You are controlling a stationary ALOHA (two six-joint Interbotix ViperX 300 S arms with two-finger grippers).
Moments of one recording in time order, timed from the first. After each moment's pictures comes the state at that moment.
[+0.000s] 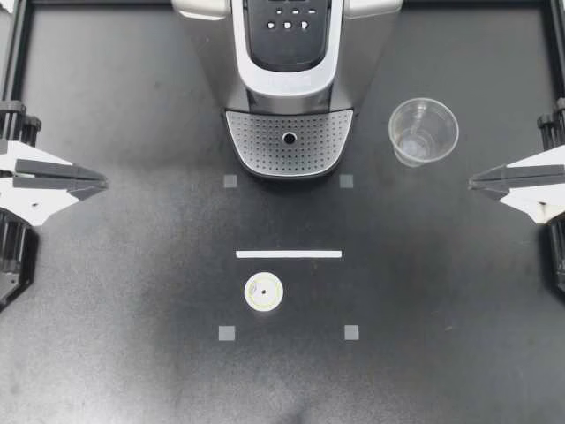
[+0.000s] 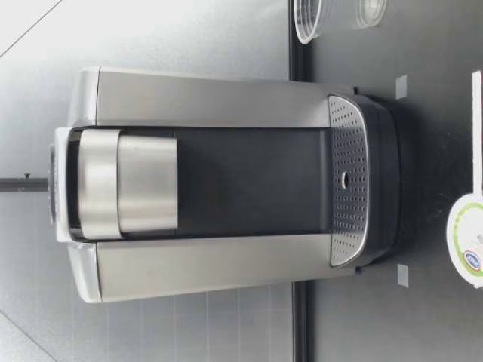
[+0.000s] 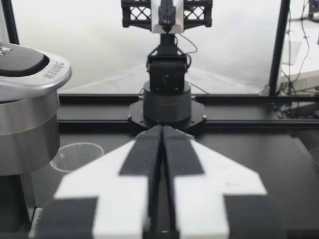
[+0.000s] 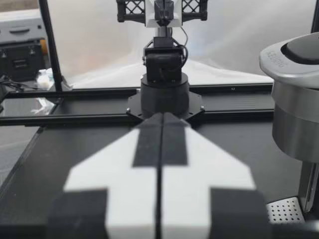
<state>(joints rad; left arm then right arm) 0.00 -0.96 1.17 0.00 -0.29 0.00 -0.01 -0.96 1.17 0.00 -0.29 0.00</state>
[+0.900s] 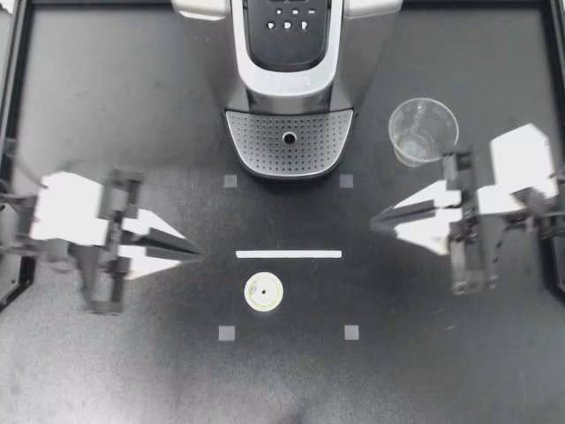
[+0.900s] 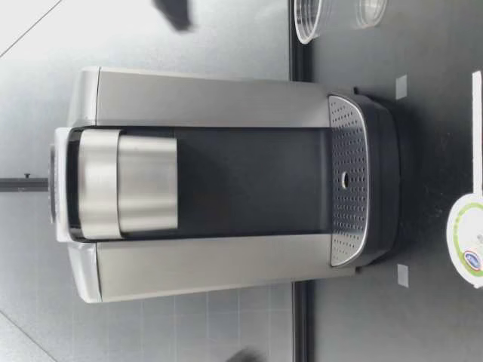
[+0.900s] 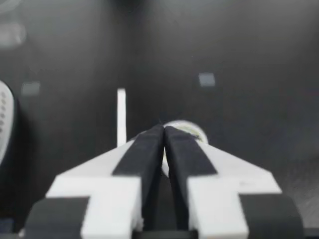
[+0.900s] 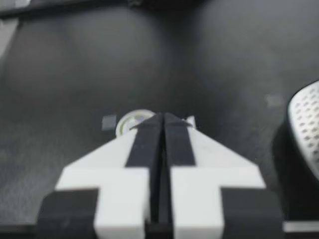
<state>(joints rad) -0.09 -0.37 1.08 0.00 -0.27 -0.02 0.02 -0.39 1.10 0.00 -0.42 0.13</state>
